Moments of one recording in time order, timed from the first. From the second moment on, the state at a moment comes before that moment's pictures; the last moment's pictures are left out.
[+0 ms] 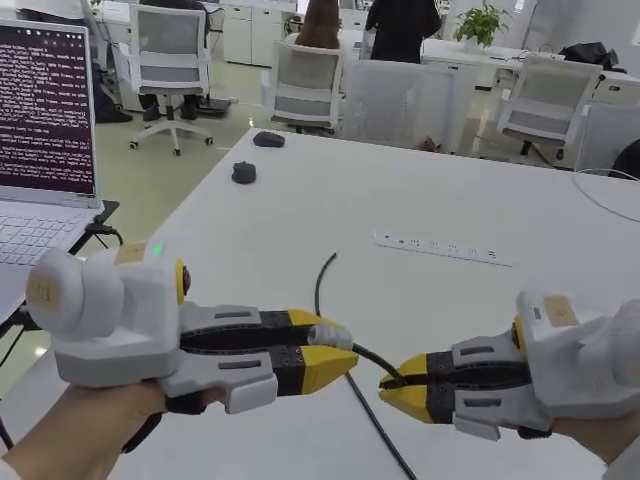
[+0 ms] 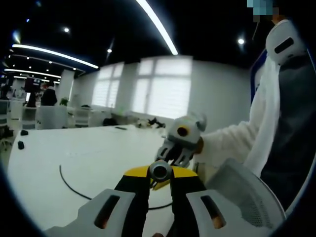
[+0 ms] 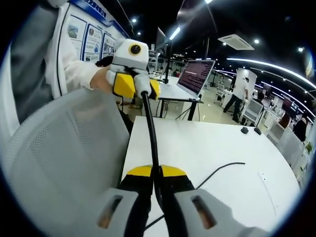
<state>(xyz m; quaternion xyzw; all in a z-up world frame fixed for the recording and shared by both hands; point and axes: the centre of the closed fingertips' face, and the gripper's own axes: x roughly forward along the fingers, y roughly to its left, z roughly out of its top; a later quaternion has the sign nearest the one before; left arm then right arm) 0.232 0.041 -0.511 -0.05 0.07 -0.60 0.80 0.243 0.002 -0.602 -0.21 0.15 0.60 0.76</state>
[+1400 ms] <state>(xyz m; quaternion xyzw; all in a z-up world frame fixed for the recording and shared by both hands) 0.251 0.046 -0.556 -0.08 0.17 -0.55 0.81 0.283 -0.025 -0.758 -0.23 0.33 0.51 0.76</state>
